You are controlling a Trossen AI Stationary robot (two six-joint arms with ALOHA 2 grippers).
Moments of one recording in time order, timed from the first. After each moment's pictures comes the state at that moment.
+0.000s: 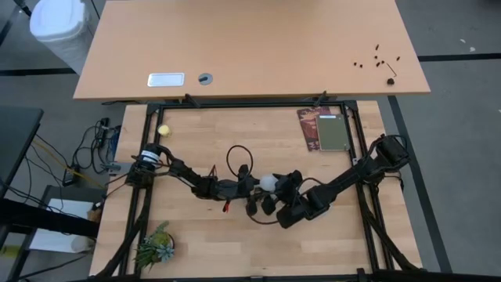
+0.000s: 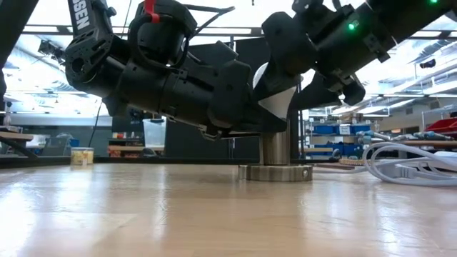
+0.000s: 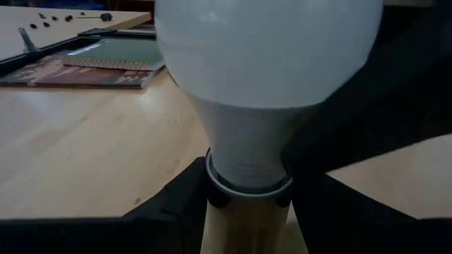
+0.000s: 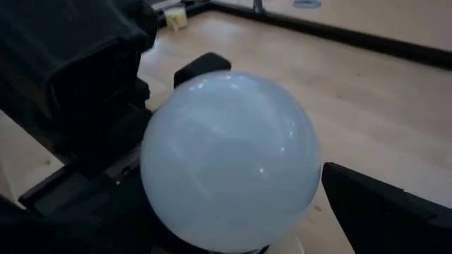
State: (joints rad) left arm -0.21 2.07 0.82 1.00 -0.40 -0.15; right arm 0.46 1.80 0.98 -0.14 1.03 0.99
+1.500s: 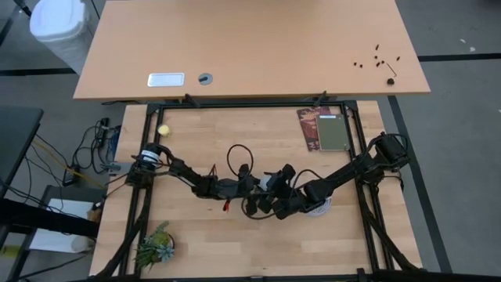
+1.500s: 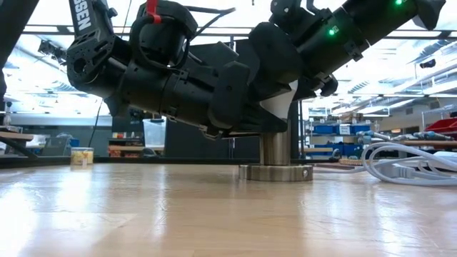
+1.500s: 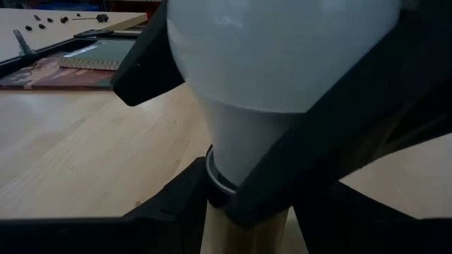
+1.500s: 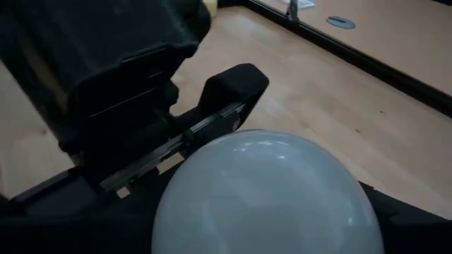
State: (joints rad) left arm -0.21 2.07 0.82 1.00 -0.37 -0.13; right arm 0.40 1.80 0.98 -0.01 0.92 0.63
